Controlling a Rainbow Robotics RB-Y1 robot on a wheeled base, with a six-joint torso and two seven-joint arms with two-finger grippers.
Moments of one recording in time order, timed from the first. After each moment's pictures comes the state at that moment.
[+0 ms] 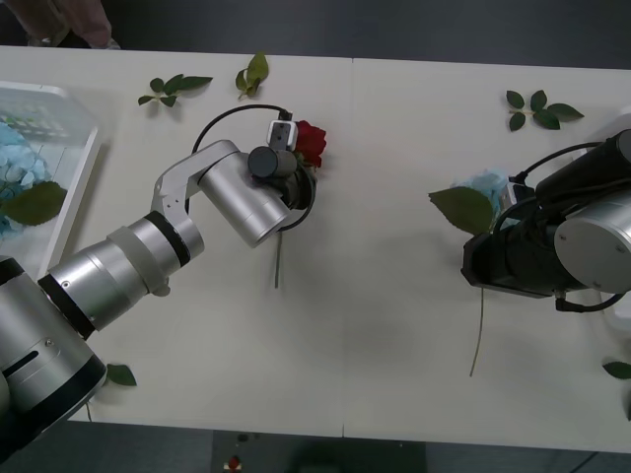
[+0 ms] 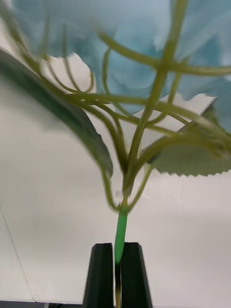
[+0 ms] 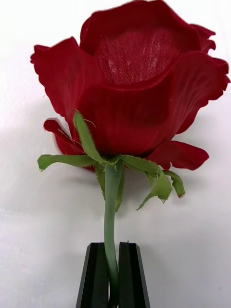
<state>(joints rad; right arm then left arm) -0.25 -0.61 0.18 -2.10 -0.63 1.70 0.87 -0.86 0.32 -0.77 -1.08 0.29 0.78 -0.83</state>
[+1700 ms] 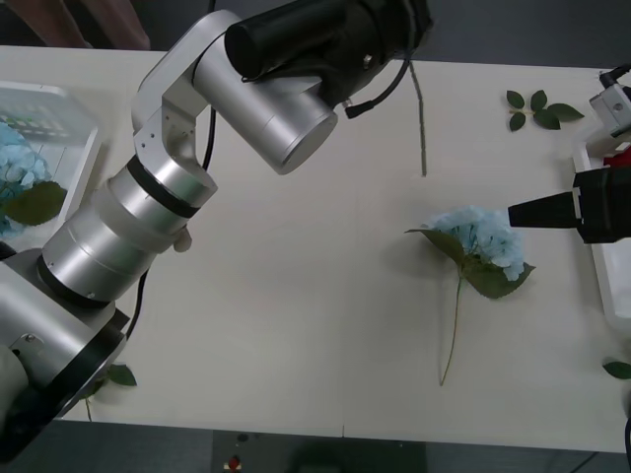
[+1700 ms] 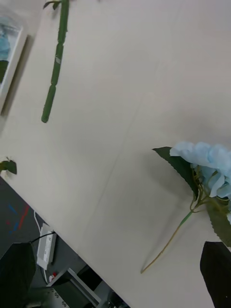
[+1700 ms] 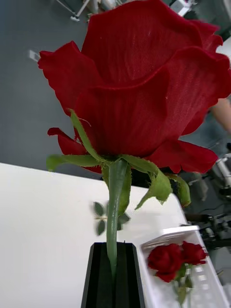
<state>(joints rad) -0.25 -0.61 -0.43 -2.14 -1.35 1.77 1.52 -0.92 0.26 -0.52 -1.61 0.27 0.67 -0.52</state>
